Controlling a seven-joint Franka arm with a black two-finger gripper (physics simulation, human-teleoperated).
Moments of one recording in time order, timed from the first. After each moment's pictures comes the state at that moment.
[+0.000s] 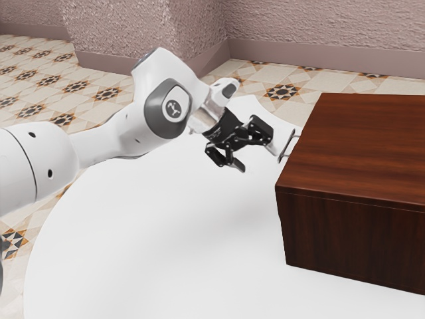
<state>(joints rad) 0.23 0.37 -0.22 -1.46 -0.43 2.16 -0.22</state>
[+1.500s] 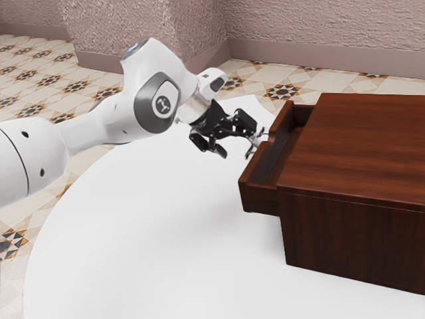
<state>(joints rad) 0.33 0.38 -0.29 -1.42 -0.25 2.18 -0.19</state>
